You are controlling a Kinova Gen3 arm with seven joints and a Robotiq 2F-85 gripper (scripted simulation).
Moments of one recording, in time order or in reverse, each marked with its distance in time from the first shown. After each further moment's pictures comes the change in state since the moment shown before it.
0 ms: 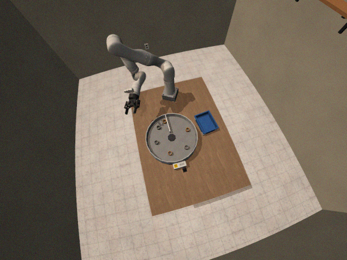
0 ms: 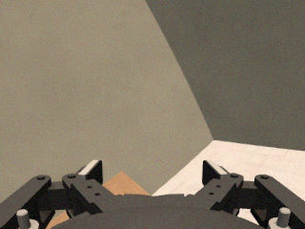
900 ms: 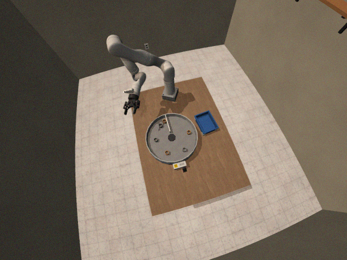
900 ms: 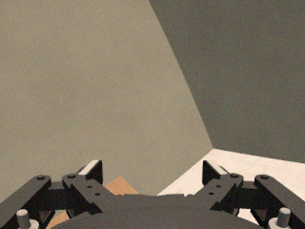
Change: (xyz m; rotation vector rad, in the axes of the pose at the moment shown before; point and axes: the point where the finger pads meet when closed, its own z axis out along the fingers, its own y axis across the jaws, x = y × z) arm 0.009 -0.005 0.007 0.004 0.029 -0.048
